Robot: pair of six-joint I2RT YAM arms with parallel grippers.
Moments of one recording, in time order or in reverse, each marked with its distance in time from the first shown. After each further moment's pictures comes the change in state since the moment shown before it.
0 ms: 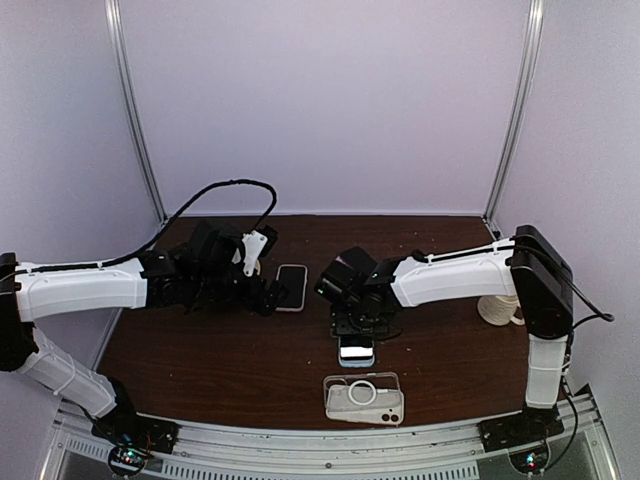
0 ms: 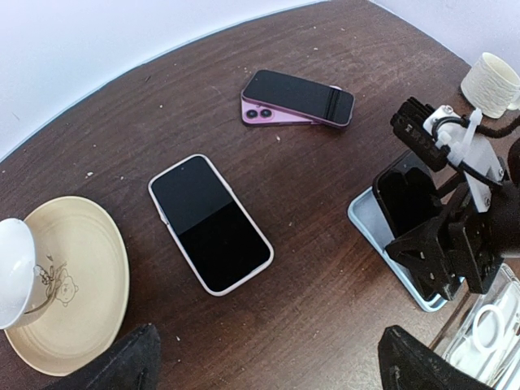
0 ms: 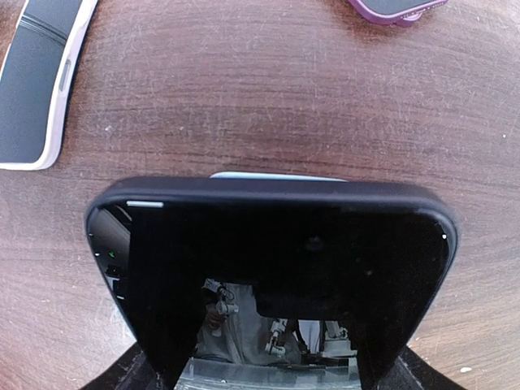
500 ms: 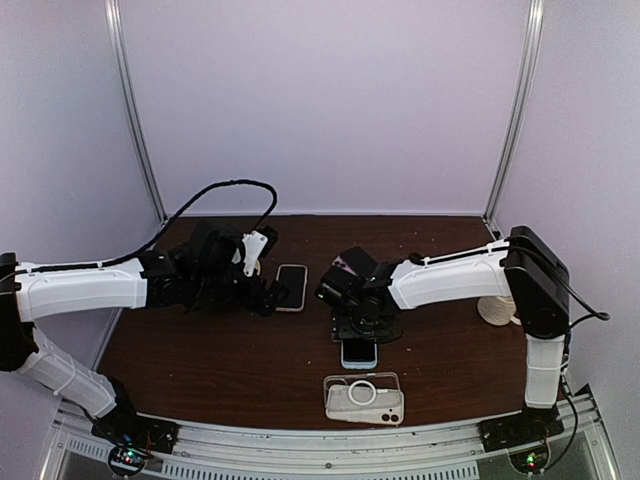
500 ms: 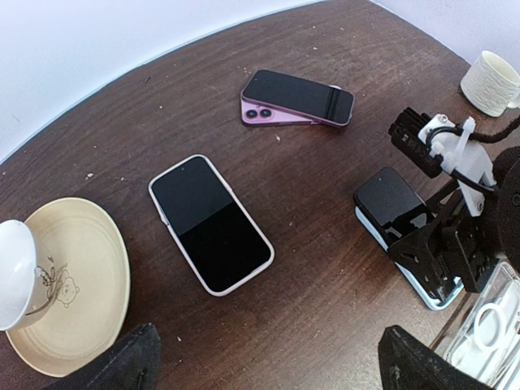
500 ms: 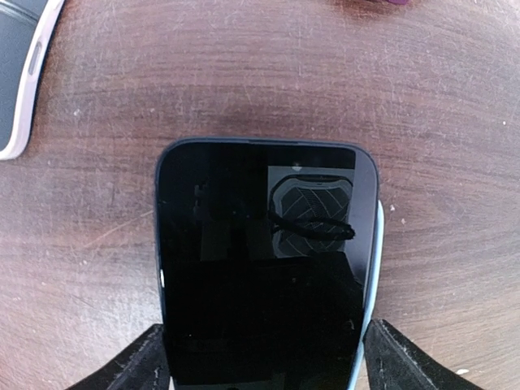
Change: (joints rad) left arm 0.000 0.000 0.000 0.000 0.000 0.007; right arm -0.005 0.019 -0.008 -0.014 0.000 0.004
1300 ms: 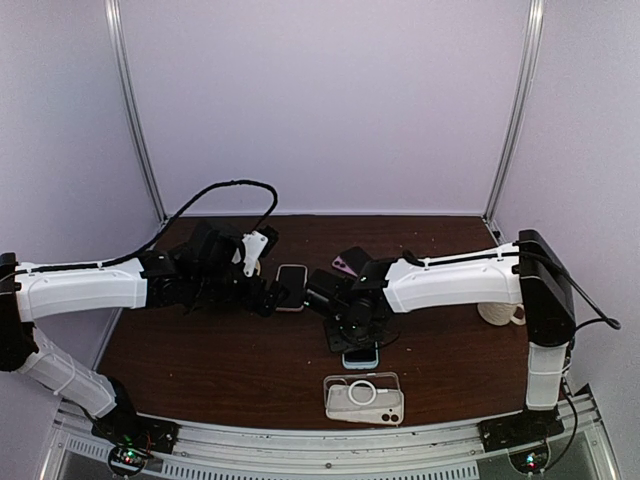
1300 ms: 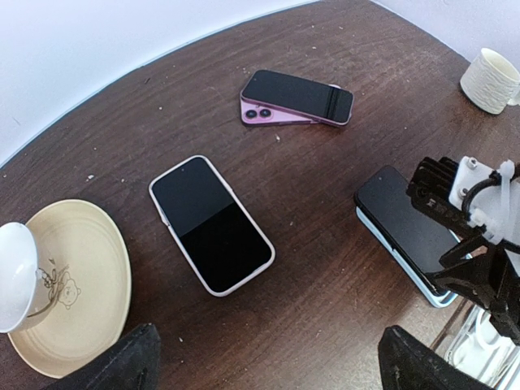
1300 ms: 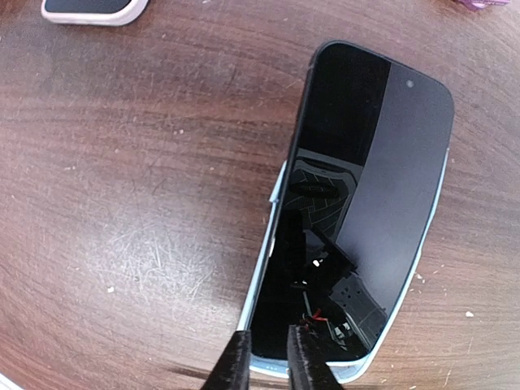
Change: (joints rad) left arm 0.000 0.000 0.000 0.000 0.000 0.011; right arm 0.095 -0.020 0.105 -0.173 -0.079 -0.122
